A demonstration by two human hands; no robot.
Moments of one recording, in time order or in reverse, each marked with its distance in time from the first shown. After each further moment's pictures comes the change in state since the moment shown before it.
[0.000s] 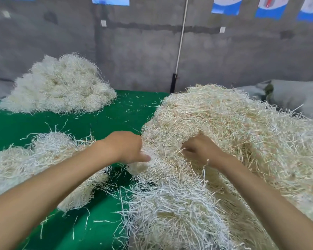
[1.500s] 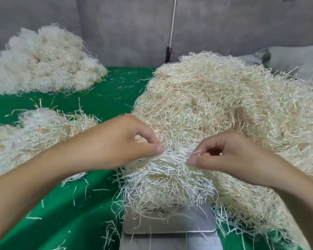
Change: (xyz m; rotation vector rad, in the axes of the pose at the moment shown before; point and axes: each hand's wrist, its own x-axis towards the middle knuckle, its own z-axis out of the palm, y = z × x) left_hand -0.114 0.063 -0.040 -0.659 0.029 0.132; right_hand -0.156 -0.081 -0.068 0.695 -0.112 0.136
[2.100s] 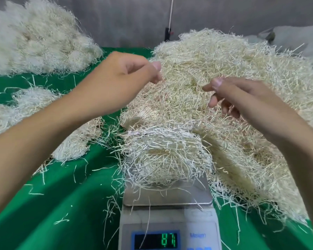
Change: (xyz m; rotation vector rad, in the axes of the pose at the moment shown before) left_hand 0.021 0.003 -0.011 -0.216 0.415 0.086; right_hand 0.007 0.002 -0.023 0.075 0.385 -0.029
